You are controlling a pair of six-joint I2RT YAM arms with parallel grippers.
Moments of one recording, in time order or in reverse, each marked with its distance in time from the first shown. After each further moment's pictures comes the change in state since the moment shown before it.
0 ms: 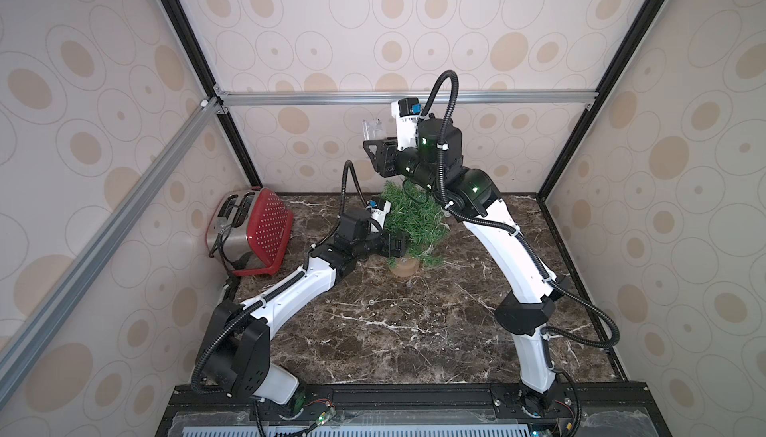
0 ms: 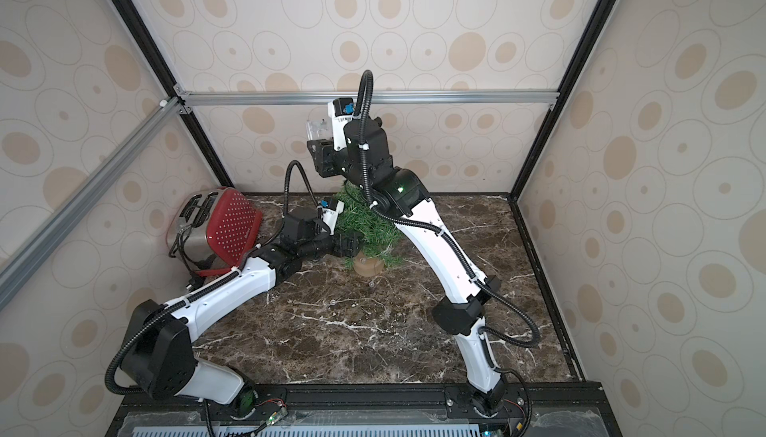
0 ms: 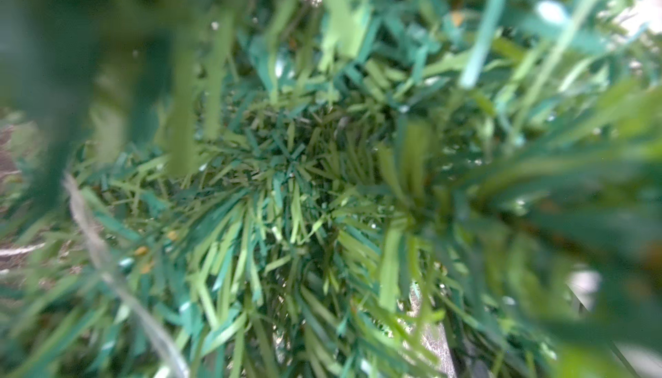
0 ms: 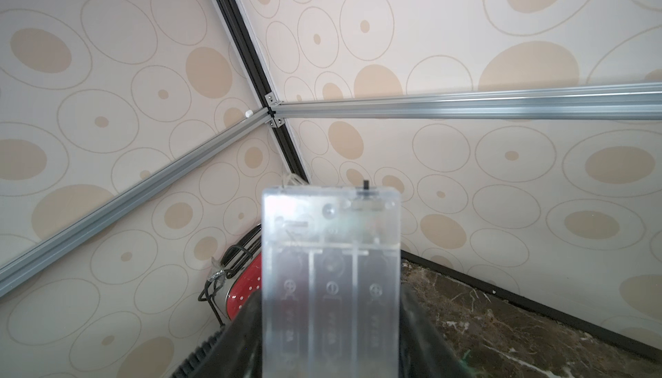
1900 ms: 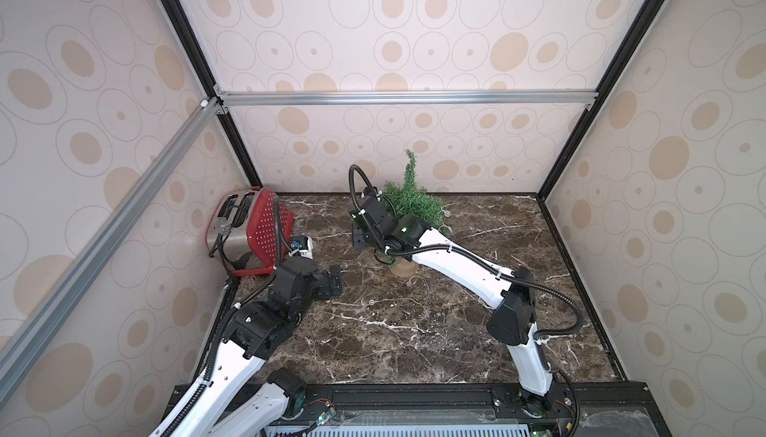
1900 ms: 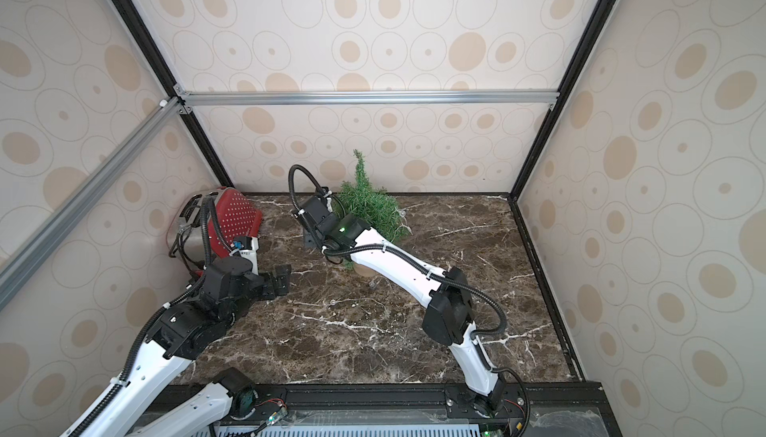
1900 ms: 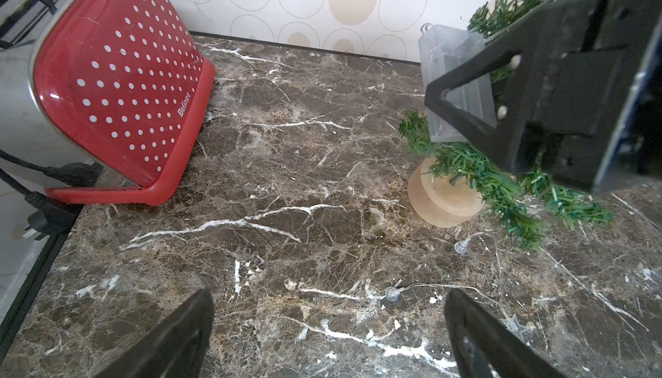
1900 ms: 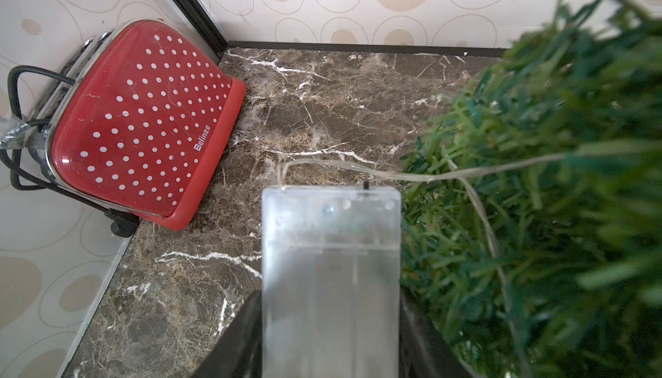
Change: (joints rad) left arm 0.000 -0.719 -0.187 -0.685 -0.639 -0.106; right arm 0.167 0.036 -0.514 -0.074 0.263 0.307
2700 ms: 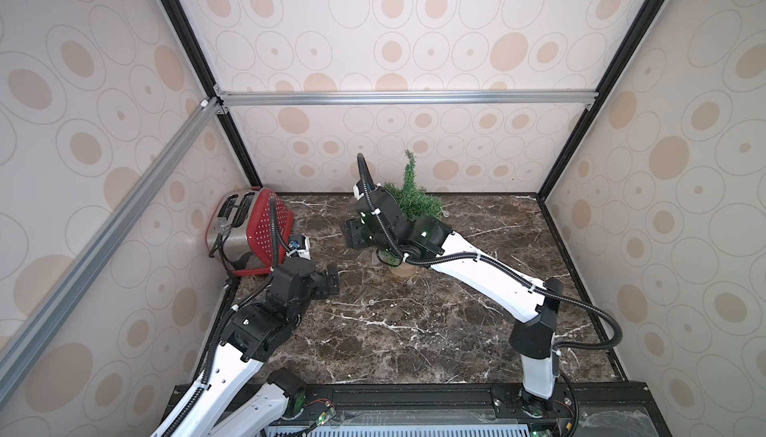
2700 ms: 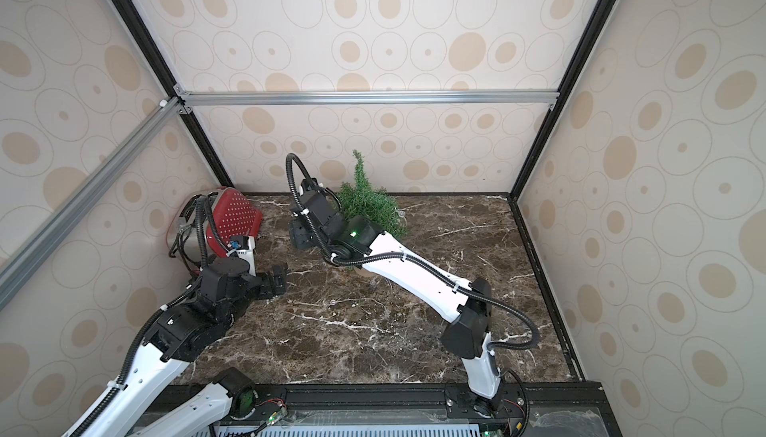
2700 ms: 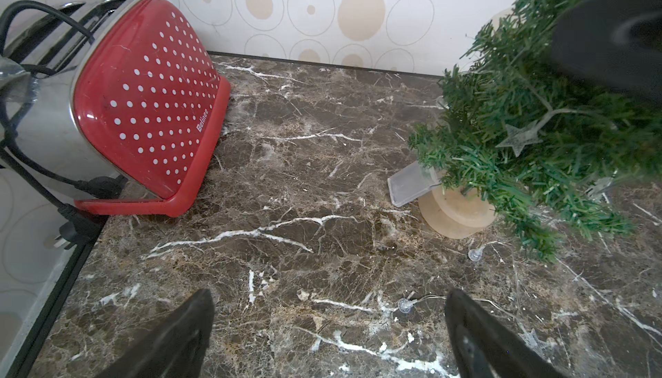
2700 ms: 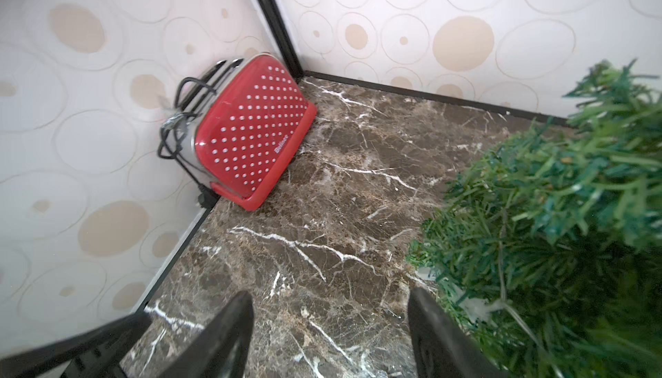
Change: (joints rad) left arm 0.000 -0.007 -0.001 0.010 -0.044 0.037; right arm 0.082 -0.201 -0.057 0.040 -0.063 -0.169
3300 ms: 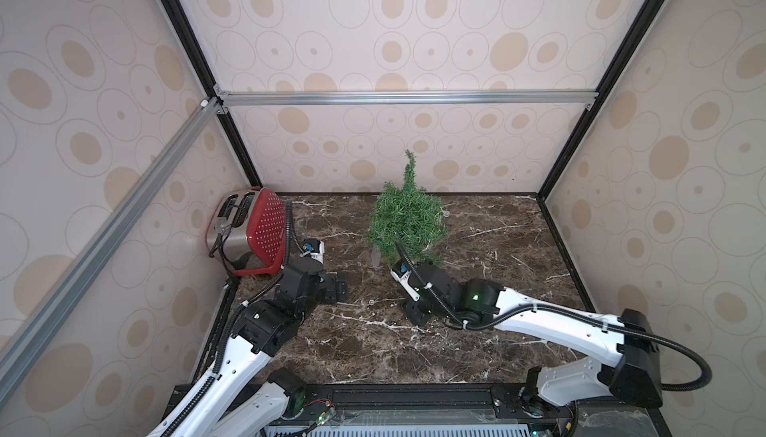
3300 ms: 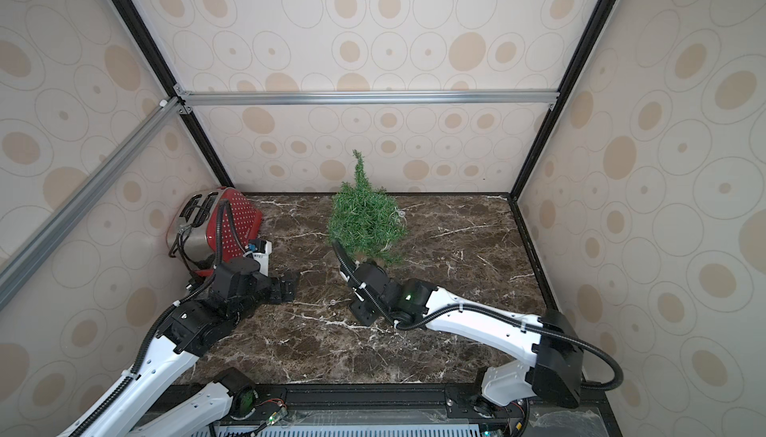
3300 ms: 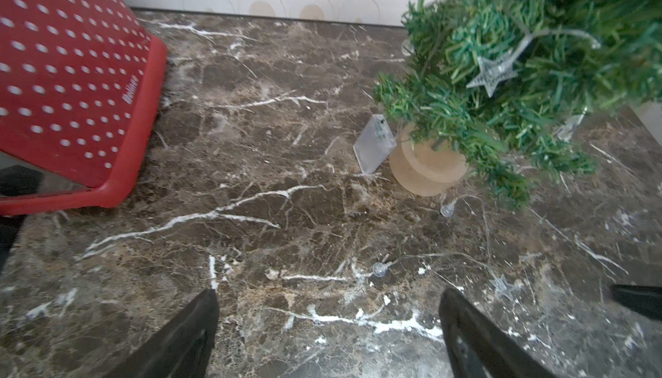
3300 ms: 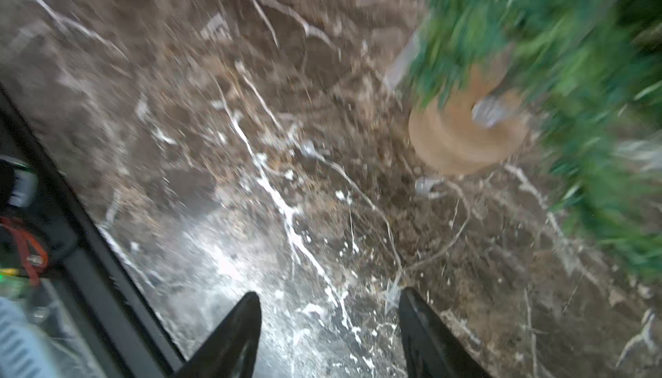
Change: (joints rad) left arm 0.000 0.043 -0.056 0.023 0.186 0.016; right arm 0.034 -0.496 -1.047 0.146 -0.087 -0.248
